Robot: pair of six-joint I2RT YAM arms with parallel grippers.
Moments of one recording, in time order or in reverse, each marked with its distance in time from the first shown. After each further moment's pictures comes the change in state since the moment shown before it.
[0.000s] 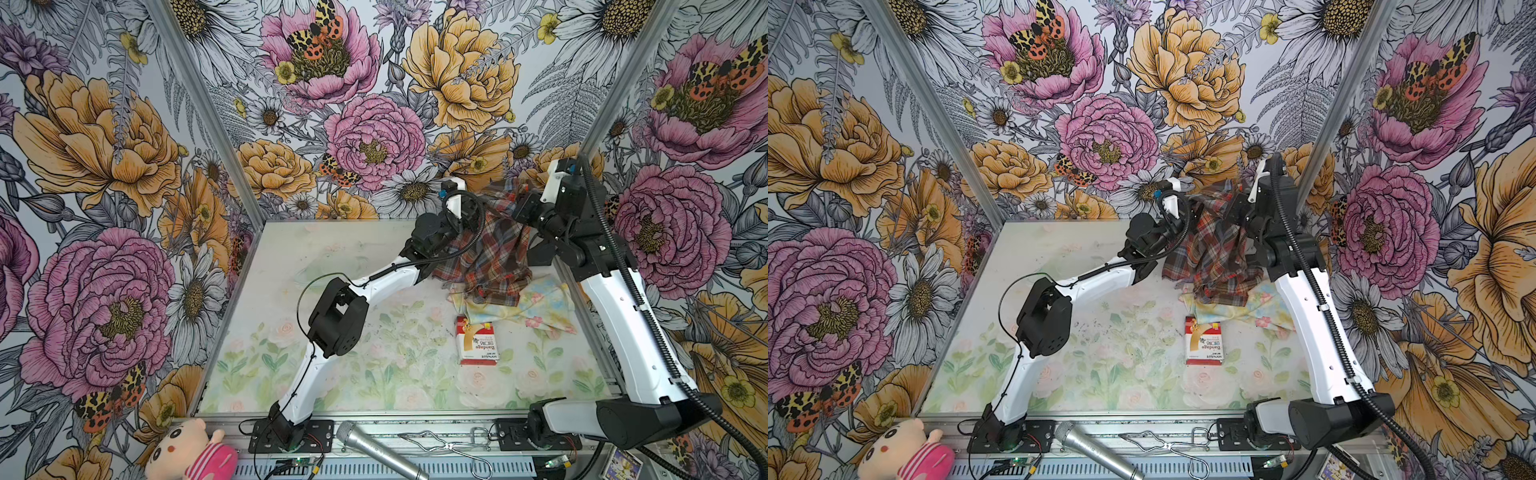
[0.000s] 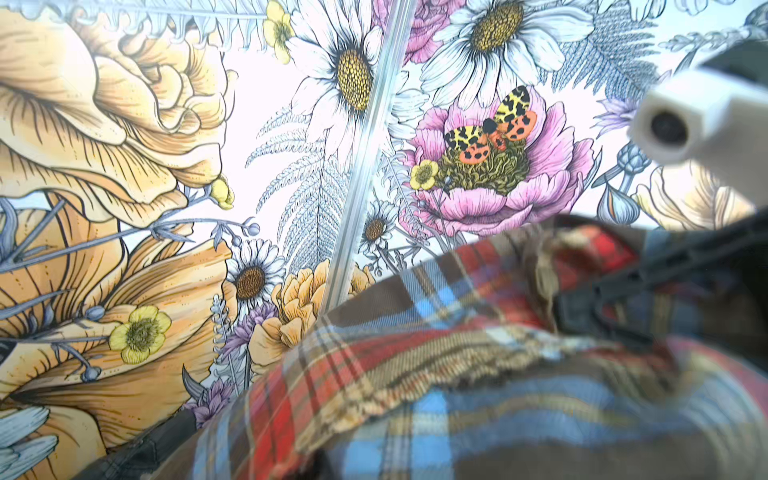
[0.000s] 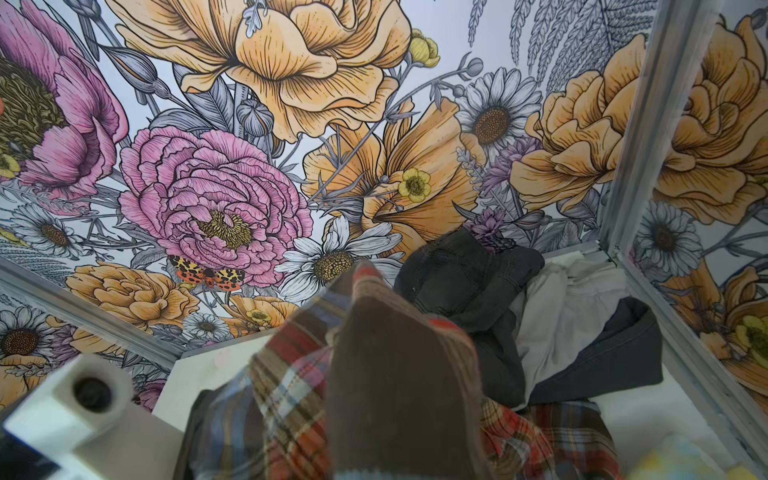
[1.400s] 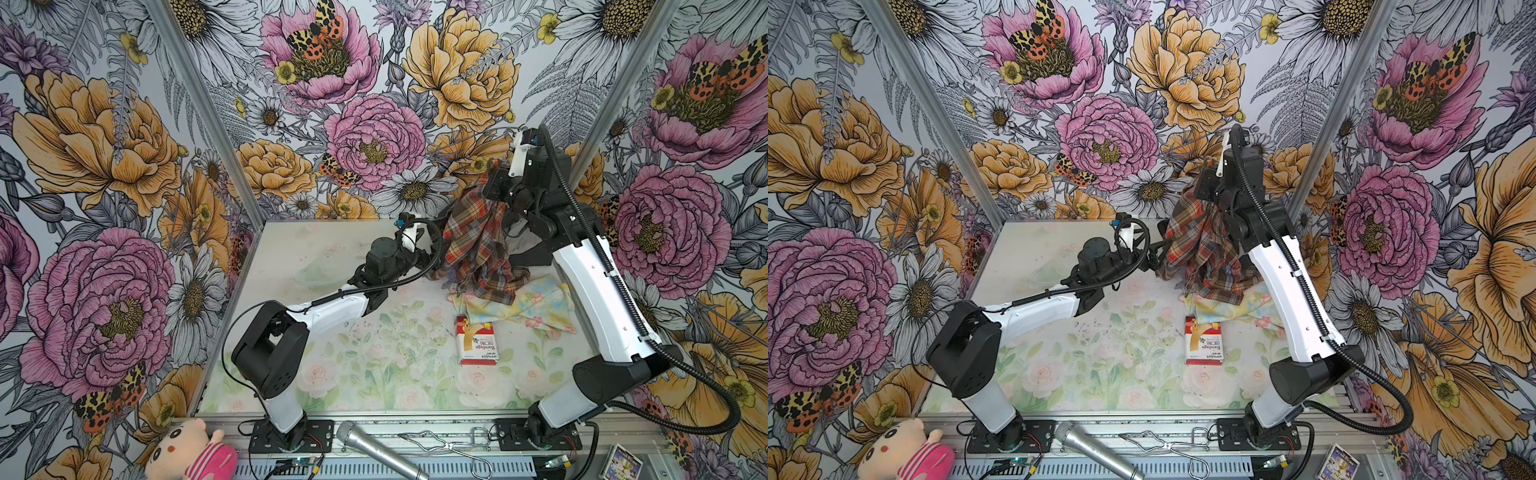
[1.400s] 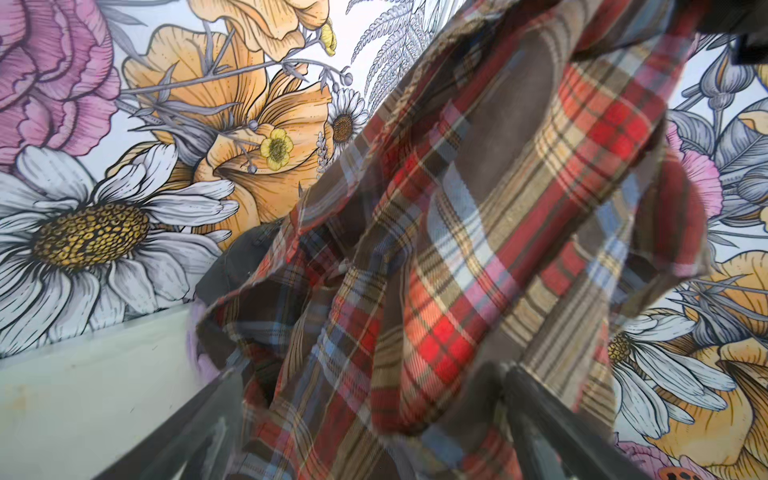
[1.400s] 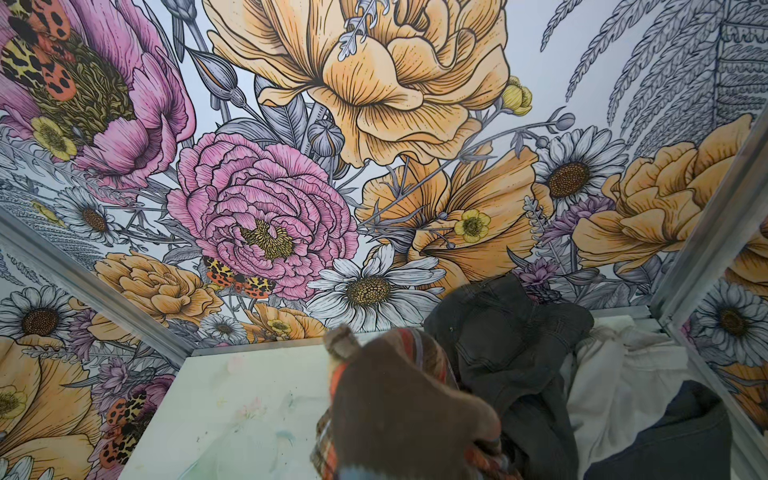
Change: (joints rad) left arm 0.071 -0.521 -0.791 -0.124 0.000 0.031; right arm 0.152 0.258 0.367 -0.045 0.085 -0.070
